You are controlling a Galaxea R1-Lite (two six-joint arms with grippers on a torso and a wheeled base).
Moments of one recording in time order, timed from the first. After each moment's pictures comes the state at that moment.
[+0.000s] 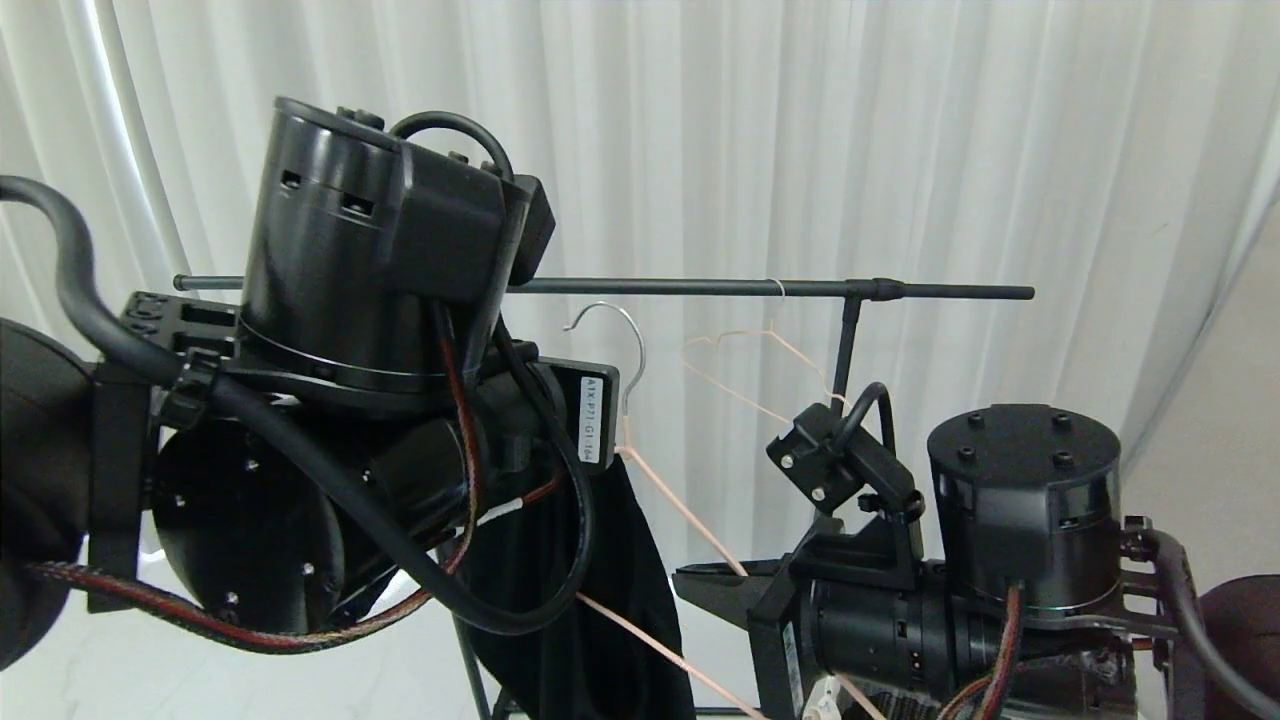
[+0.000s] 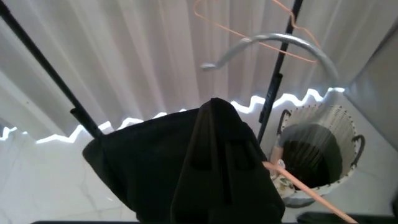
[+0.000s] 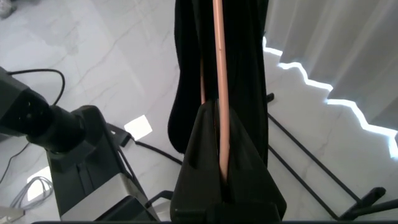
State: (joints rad) left arm -0.88 1.56 -1.18 0.10 0.61 -0.21; right arm 1.03 1.67 -0.77 -0.56 0.13 0.29
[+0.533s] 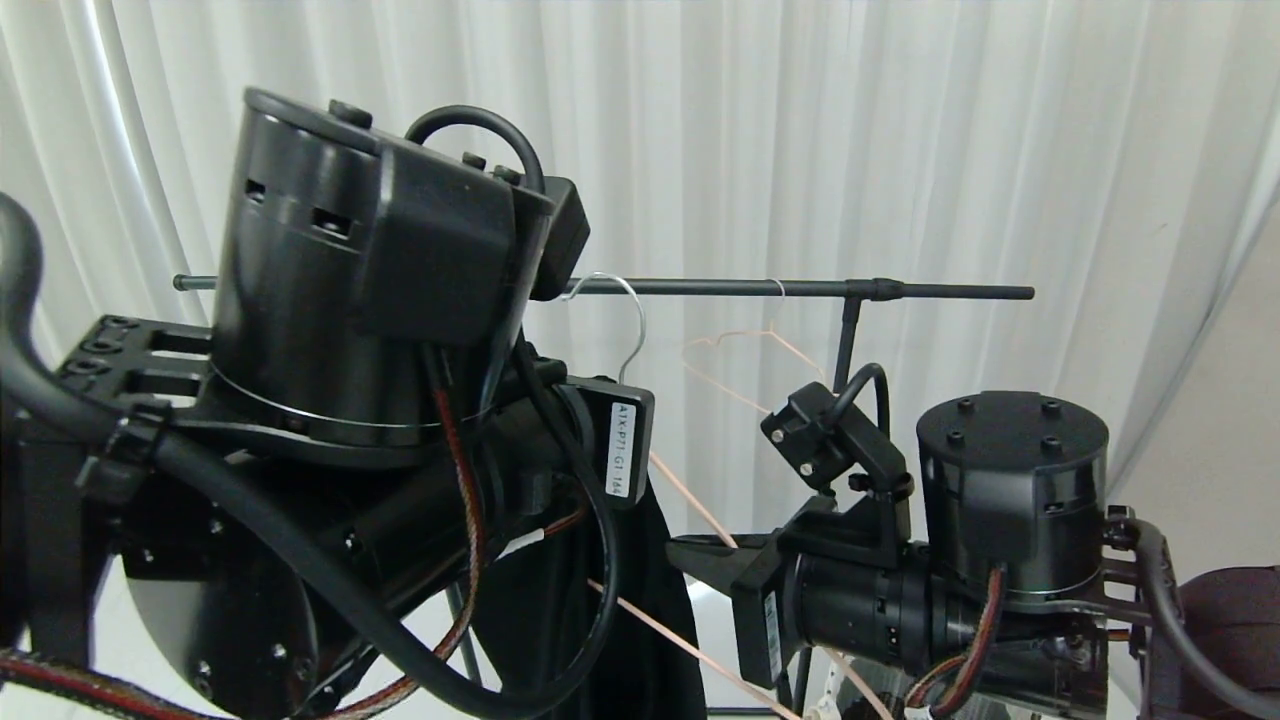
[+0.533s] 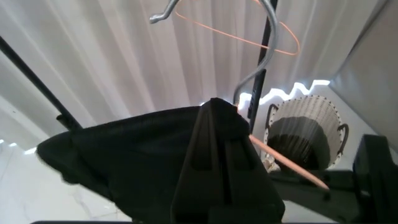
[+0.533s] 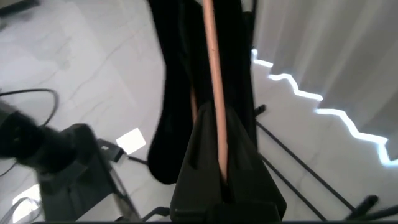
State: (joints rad) left arm -0.96 1.55 -1.17 0.09 0.61 -0.21; right arm 1.03 1.70 -0.79 -0.61 0.06 0.30
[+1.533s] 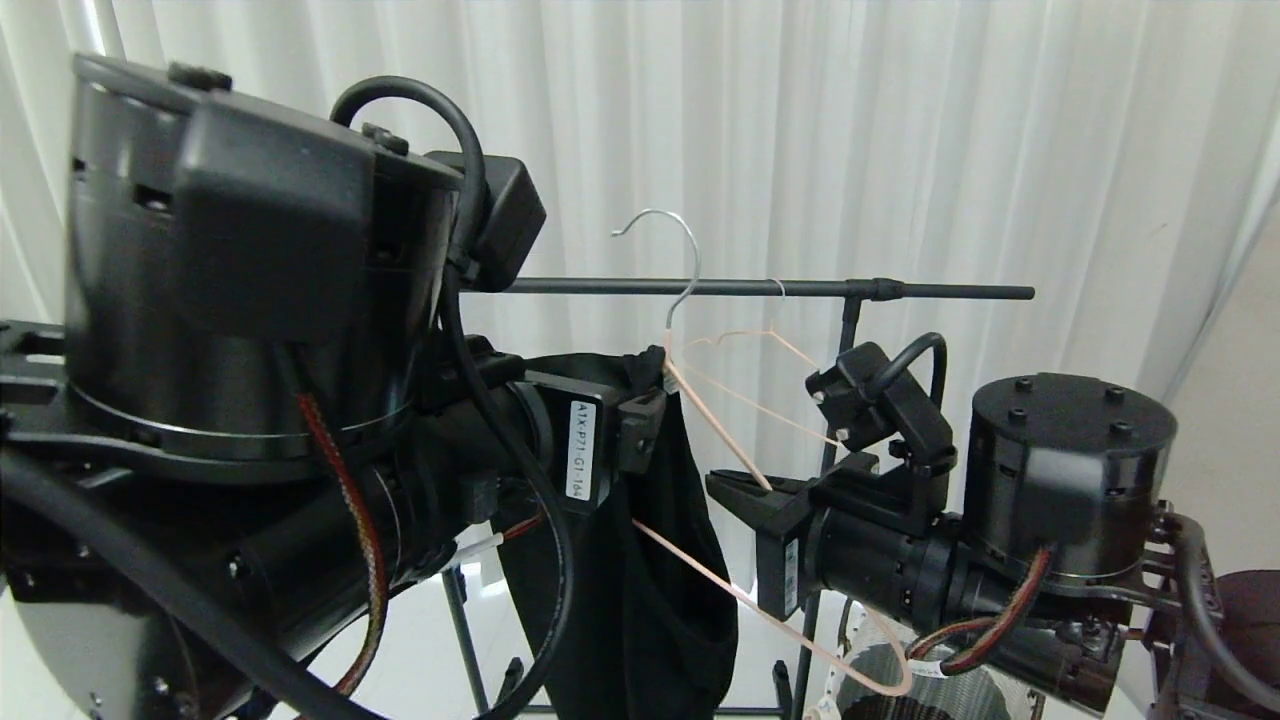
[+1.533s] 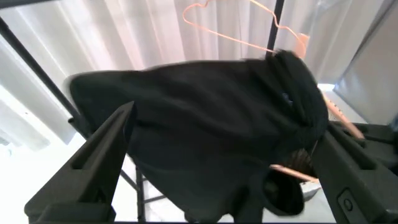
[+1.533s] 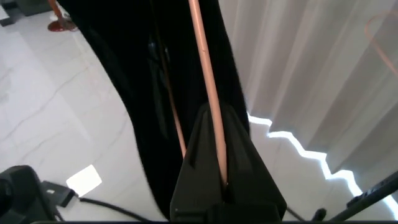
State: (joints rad) left arm -0.96 1.49 -1.14 0.09 0.63 -0.18; right arm 1.00 1.67 -0.75 -0.76 -0.10 0.19
